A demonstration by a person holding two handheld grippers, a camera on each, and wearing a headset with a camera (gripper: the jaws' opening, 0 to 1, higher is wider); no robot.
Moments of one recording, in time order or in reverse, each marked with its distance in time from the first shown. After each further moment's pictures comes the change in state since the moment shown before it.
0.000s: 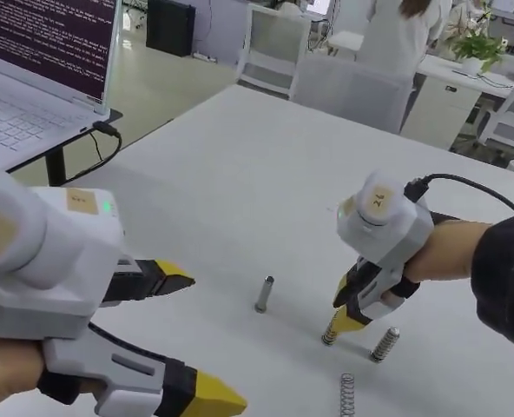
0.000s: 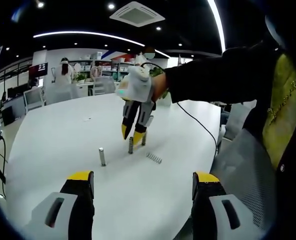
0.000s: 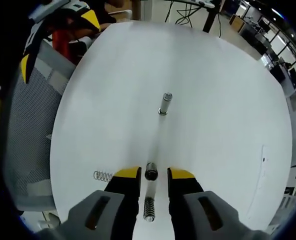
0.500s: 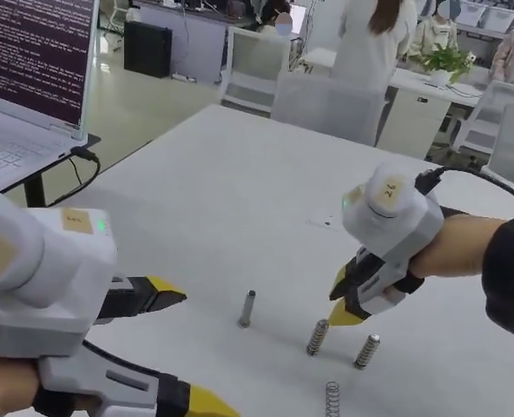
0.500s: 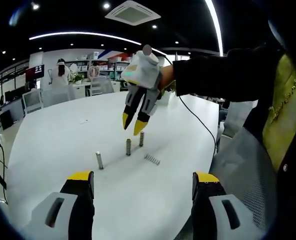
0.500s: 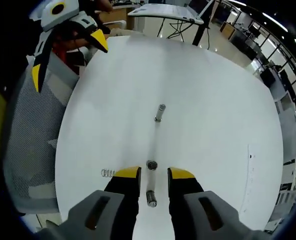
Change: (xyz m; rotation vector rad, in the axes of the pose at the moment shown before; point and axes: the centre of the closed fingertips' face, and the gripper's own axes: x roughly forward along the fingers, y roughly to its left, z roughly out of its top) left arm 0.006 -0.005 0.008 0.029 0.016 -0.016; right arm -0.045 0.004 0.003 0.019 -0.087 -0.074
